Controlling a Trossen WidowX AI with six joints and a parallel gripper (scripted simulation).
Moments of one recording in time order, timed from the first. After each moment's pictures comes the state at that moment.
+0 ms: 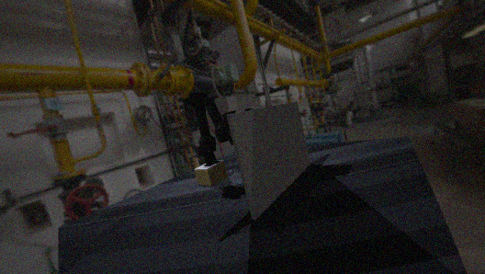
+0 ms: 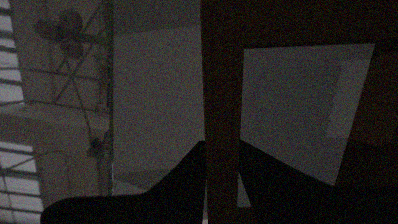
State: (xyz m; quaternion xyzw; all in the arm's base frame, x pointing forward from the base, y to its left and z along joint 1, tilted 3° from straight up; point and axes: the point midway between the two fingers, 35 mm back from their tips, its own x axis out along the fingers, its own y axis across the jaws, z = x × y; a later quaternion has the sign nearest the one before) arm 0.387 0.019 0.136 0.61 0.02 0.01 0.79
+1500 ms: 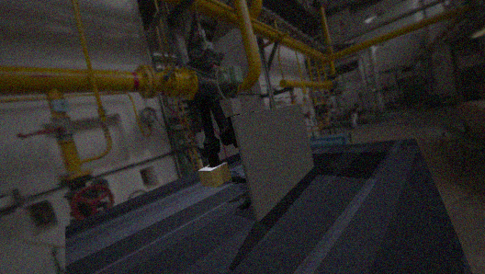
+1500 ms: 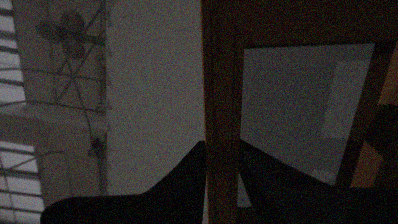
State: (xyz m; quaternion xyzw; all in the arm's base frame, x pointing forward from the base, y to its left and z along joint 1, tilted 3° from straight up) arm 0.388 0.017 0.131 0.61 0.02 0.01 0.79
